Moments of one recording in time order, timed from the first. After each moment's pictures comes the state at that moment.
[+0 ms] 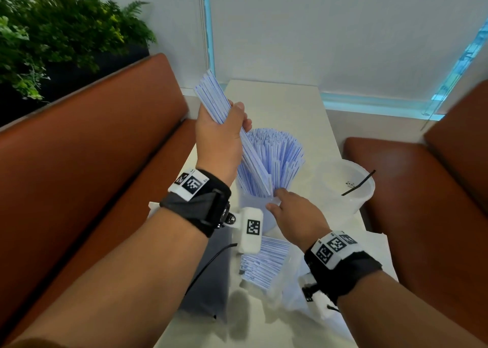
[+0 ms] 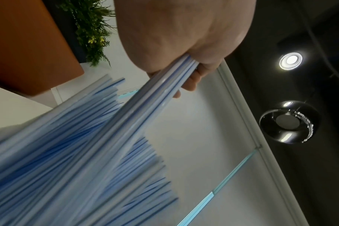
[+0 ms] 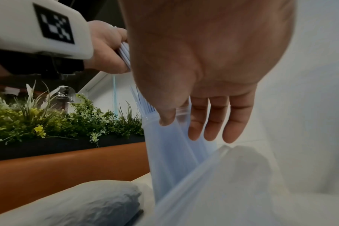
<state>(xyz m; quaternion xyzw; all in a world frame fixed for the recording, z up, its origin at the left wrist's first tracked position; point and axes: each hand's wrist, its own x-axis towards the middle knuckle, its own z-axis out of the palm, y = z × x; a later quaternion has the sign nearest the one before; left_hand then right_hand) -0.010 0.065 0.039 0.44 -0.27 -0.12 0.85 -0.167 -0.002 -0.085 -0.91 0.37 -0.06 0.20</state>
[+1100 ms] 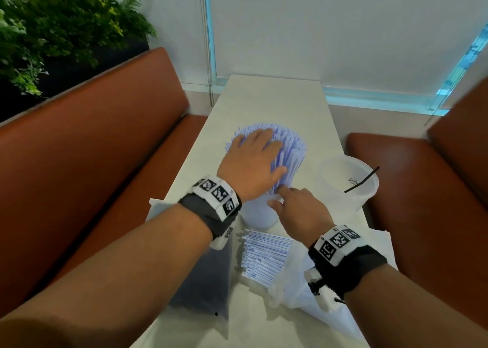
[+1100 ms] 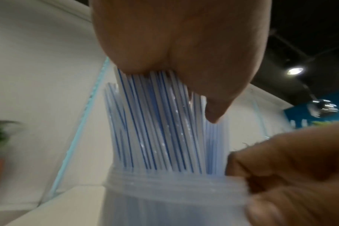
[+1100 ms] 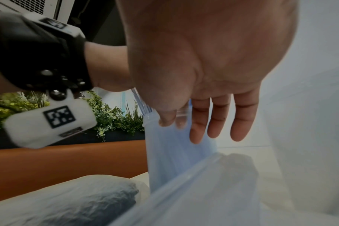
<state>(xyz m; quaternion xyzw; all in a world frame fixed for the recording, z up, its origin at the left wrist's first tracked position) -0.012 0.058 -0.020 0.74 -0.65 0.14 0.12 -0.168 -0.002 -0.080 -0.92 0.36 -0.05 0.13</state>
